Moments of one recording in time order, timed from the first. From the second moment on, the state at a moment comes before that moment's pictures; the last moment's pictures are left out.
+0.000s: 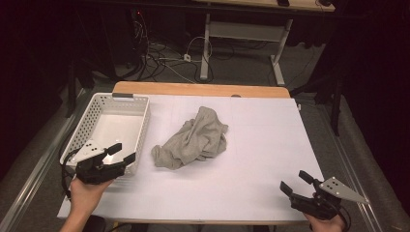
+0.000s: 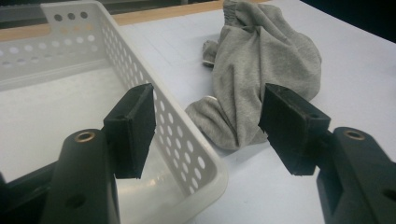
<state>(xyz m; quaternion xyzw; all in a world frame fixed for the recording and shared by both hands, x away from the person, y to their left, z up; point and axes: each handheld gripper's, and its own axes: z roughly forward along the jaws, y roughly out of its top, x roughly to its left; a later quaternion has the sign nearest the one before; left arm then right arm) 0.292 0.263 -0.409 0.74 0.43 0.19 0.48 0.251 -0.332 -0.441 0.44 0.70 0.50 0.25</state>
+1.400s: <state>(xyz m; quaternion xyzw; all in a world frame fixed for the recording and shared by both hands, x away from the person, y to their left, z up) 0.270 0.274 -0.424 0.72 0.44 0.21 0.49 0.250 -0.332 -0.440 0.44 0.69 0.50 0.26</state>
